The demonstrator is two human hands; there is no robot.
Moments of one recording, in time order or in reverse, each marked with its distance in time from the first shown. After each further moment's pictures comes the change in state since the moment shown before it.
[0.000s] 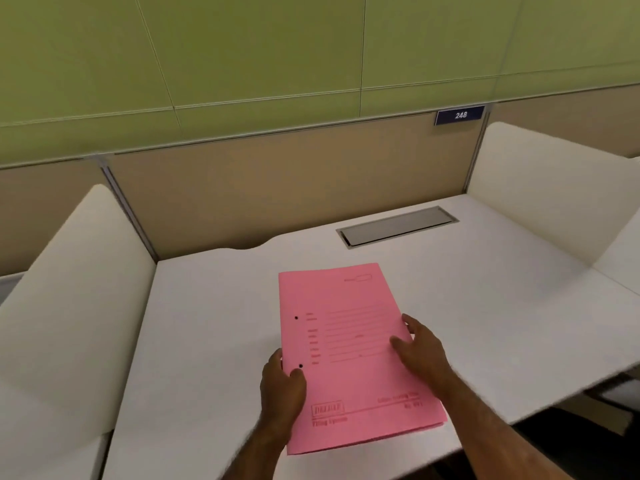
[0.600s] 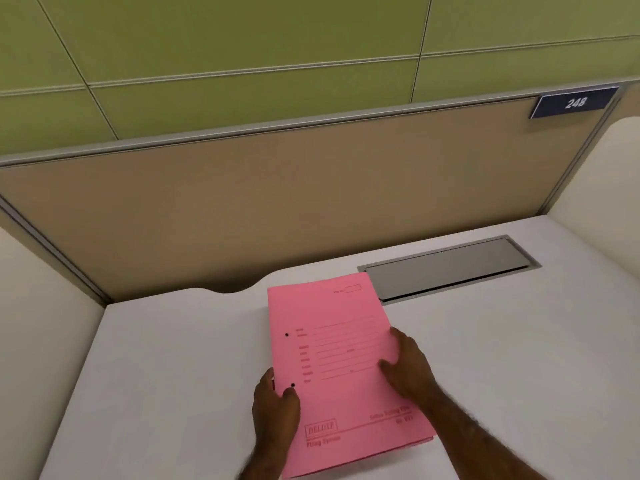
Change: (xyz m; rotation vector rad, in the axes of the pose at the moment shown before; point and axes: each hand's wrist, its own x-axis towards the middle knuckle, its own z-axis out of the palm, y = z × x) left_hand 0.307 0.035 0.085 0.052 0.175 -0.211; right_hand 0.329 -0.059 0.079 -0.176 -0.205 0.036
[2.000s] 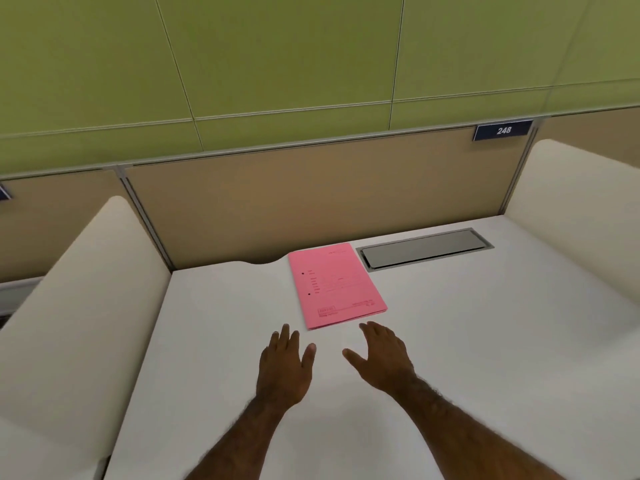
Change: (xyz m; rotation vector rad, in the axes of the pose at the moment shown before) left_hand -0.160 -0.044 -0.103 0.813 -0.103 0.511; right_hand -0.214 0.019 0.040 -0.397 0.149 -0.372
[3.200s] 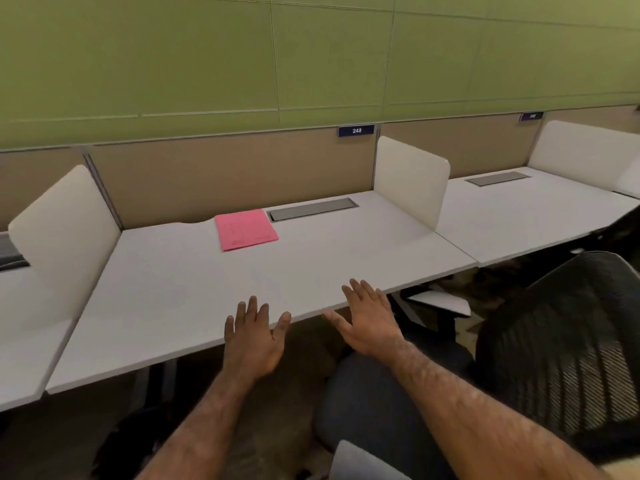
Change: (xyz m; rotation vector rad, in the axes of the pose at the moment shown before) left_hand -0.473 0.174 0.064 0.044 0.109 0.142; right_hand -0.501 0.162 -0.134 -0.159 0.168 -0.064
